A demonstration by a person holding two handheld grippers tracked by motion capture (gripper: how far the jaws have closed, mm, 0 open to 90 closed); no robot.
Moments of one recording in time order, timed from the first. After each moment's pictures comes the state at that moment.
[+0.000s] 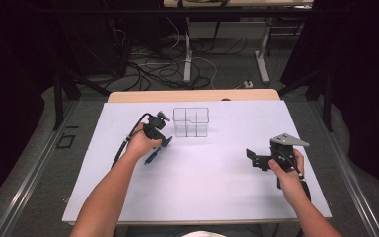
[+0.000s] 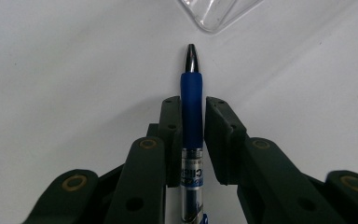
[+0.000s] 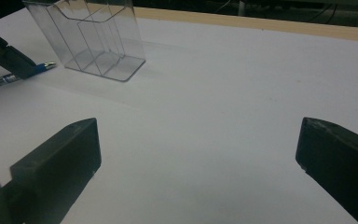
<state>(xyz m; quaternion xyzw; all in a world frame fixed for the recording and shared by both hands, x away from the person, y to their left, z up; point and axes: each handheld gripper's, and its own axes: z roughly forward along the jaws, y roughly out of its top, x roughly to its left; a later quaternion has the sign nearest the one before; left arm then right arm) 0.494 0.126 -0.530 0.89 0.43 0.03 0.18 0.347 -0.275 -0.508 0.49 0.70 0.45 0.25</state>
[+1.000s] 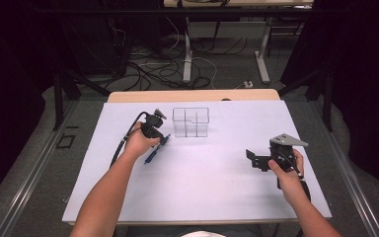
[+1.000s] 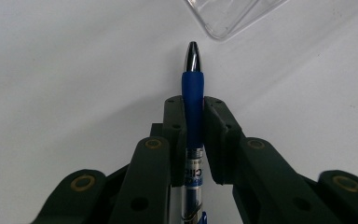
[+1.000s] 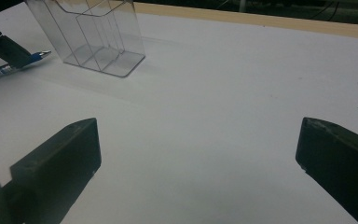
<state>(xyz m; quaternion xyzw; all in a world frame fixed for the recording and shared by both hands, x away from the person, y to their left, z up) 0.496 0.134 -0.525 0.87 0.45 0.02 0.19 0.348 -0.275 -0.510 0.49 0.71 0.45 0.25</state>
